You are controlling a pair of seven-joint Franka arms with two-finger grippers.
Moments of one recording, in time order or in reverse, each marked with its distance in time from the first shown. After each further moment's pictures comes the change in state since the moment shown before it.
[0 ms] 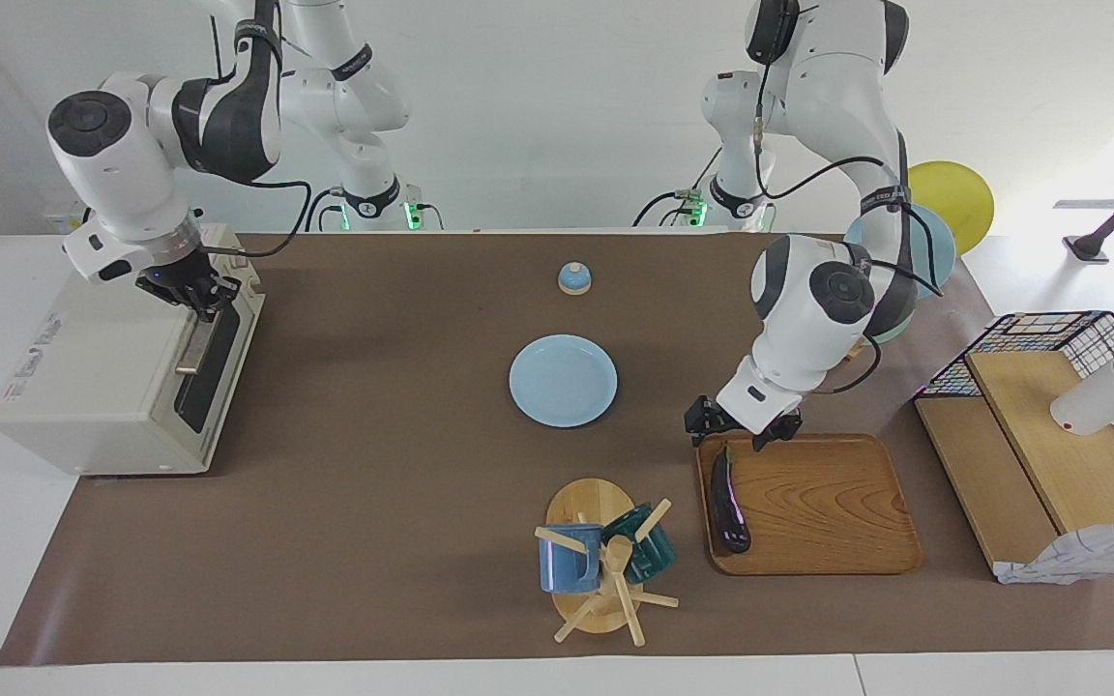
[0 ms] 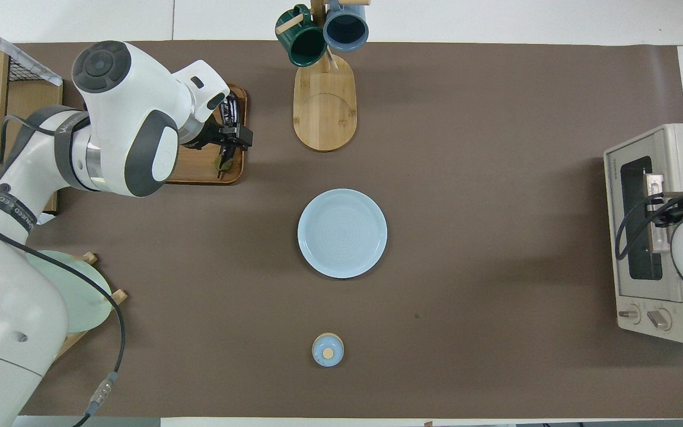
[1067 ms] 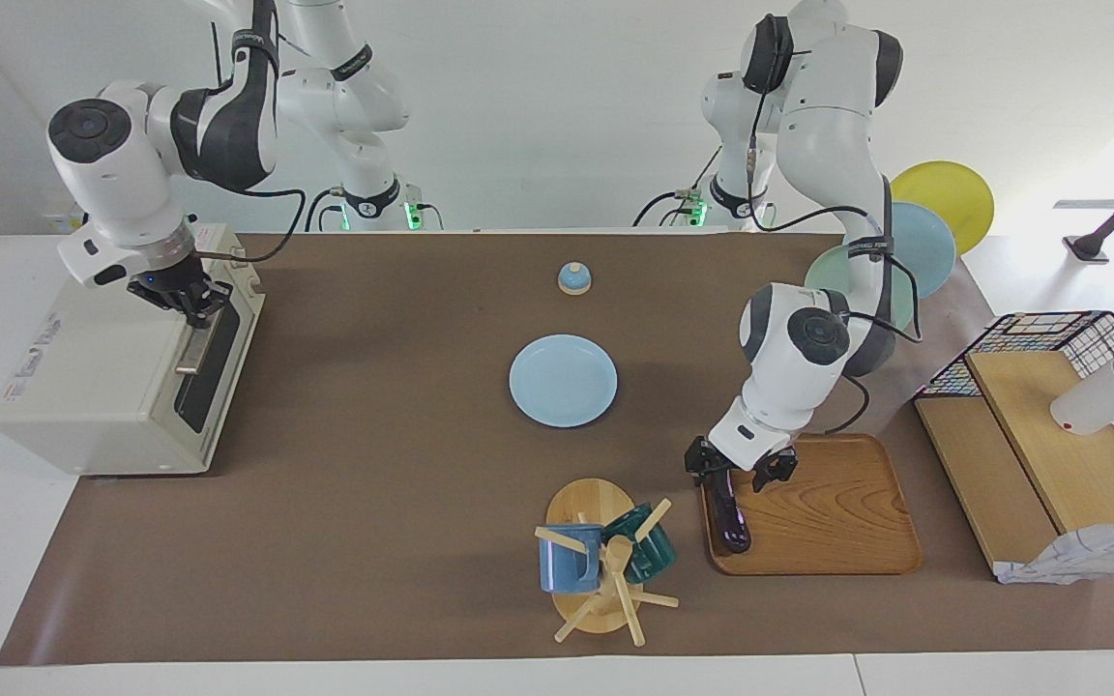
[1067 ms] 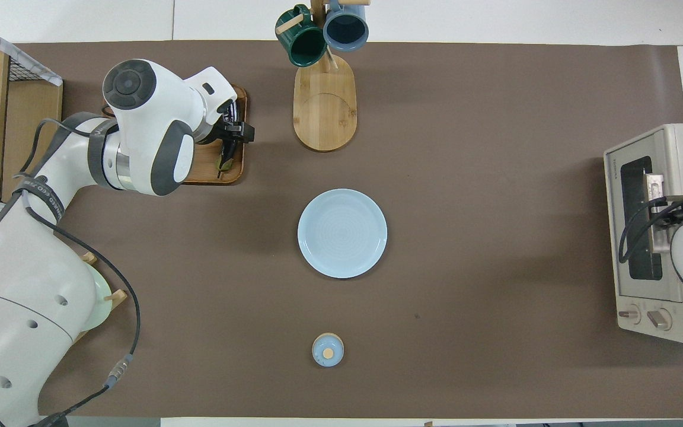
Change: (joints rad) left arm 0.009 0.089 0.013 -0.018 0.043 0.191 0.034; right arm -0.021 0.001 -0.001 -0.029 -0.011 0.045 -0.024
